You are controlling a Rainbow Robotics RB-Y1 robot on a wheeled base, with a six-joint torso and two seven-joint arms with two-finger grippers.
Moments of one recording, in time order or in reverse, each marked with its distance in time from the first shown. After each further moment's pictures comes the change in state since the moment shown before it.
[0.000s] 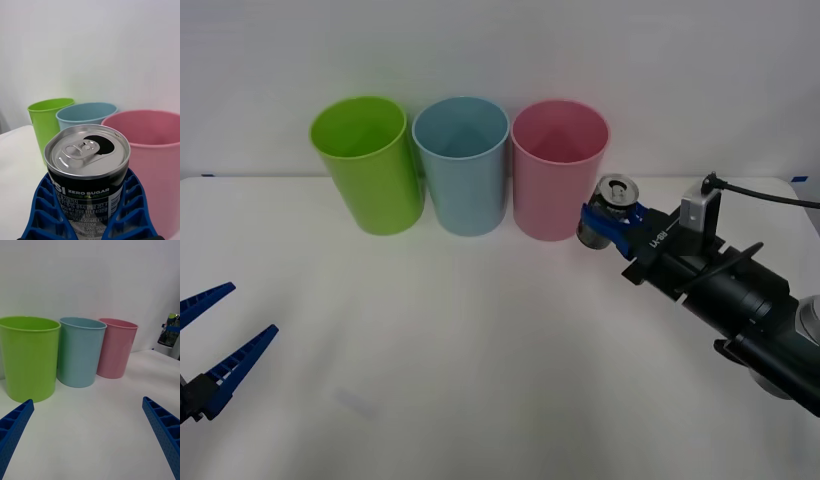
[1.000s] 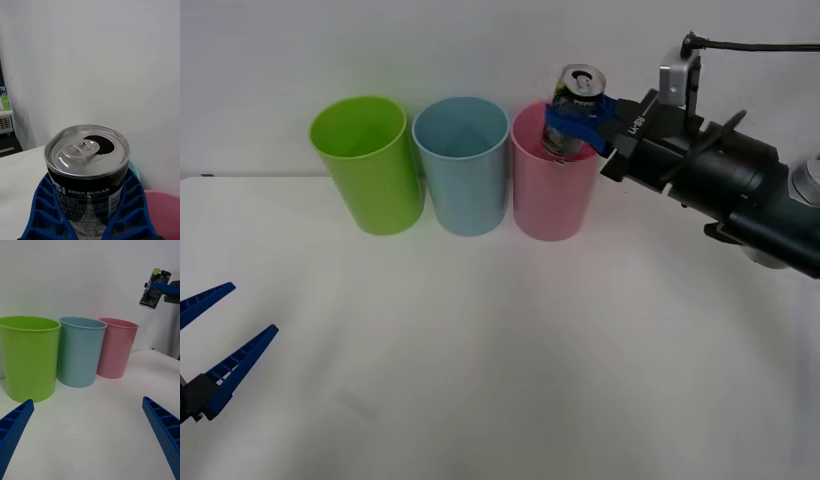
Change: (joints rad) right arm -0.490 -0.179 0.210 0.166 -0.178 -0.002 -0.084; left arm 0.000 0.000 0.000 0.000 0.000 0.000 0.000
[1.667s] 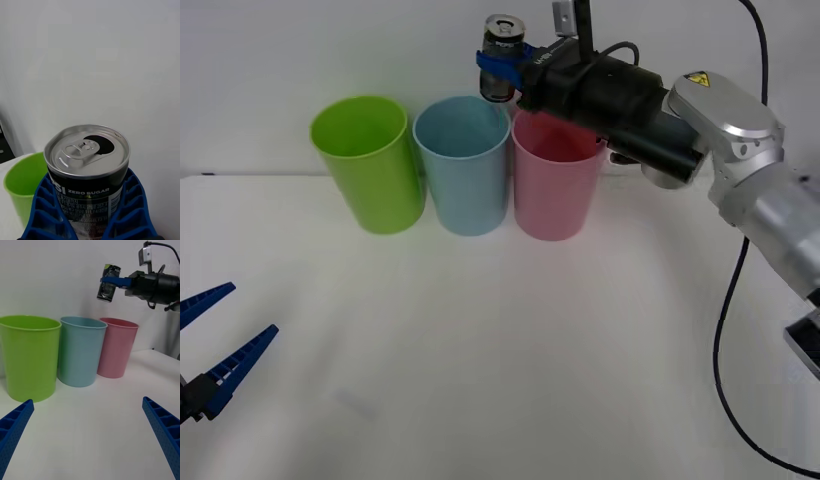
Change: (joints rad) right arm -0.461 0.314 0.102 0.626 0.083 0.001 -0.033; left arm 0.000 0.000 0.000 0.000 0.000 0.000 0.000
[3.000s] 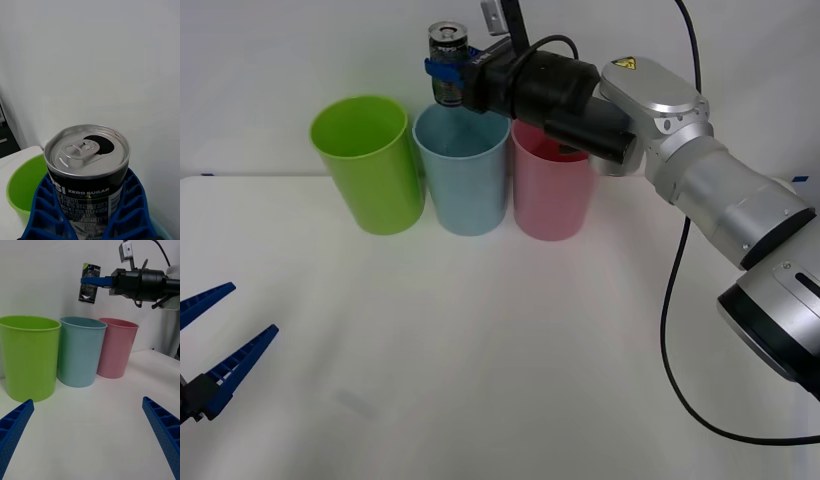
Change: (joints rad) right arm -0.160 0.143 0.072 0.225 0.005 0.019 0.032; left arm 0.000 0.000 0.000 0.000 0.000 0.000 0.000
